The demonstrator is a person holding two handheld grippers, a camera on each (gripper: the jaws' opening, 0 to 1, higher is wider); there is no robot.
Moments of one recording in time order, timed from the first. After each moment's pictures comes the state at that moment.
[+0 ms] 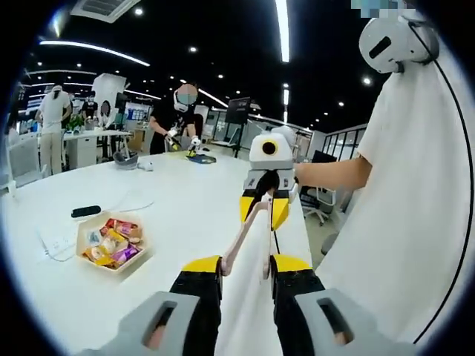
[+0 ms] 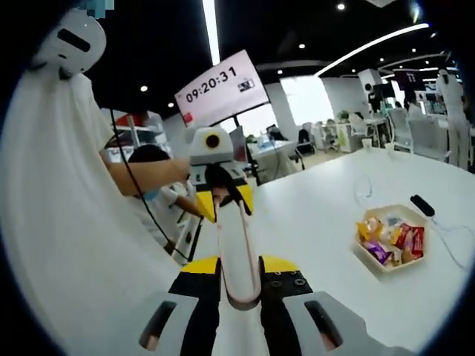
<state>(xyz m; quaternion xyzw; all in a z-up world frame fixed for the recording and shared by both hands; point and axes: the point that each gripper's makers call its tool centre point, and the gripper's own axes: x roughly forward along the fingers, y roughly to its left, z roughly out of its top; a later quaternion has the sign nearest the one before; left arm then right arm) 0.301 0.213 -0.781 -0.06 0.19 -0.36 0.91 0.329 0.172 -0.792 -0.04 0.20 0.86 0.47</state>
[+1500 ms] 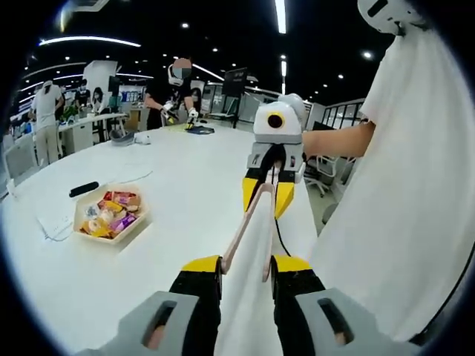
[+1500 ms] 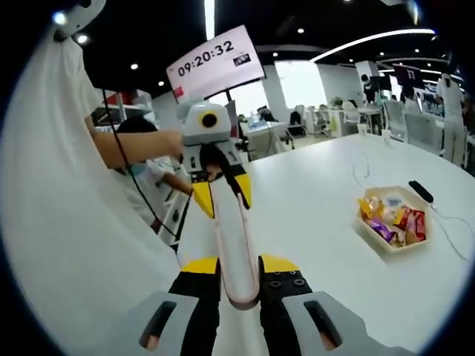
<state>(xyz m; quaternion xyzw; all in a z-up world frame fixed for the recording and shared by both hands) 0.277 0.223 -0.832 -0.02 0.25 -0.37 0.90 0.307 0.176 -0.837 -0.10 0.22 0.84 0.49</state>
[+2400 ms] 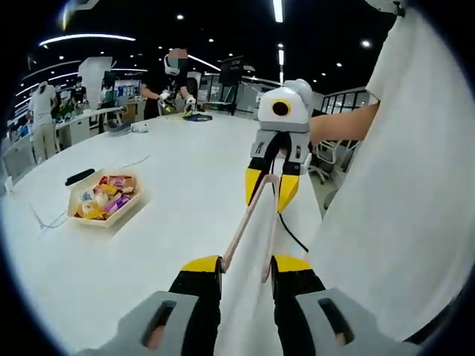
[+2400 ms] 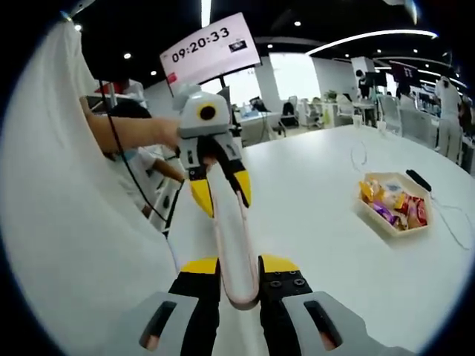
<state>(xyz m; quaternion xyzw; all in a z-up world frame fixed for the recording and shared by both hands) 0.268 0.221 -0.871 0.00 0.28 -0.37 0.89 0.297 0.174 -0.872 -0.14 0.22 0.82 0.51</state>
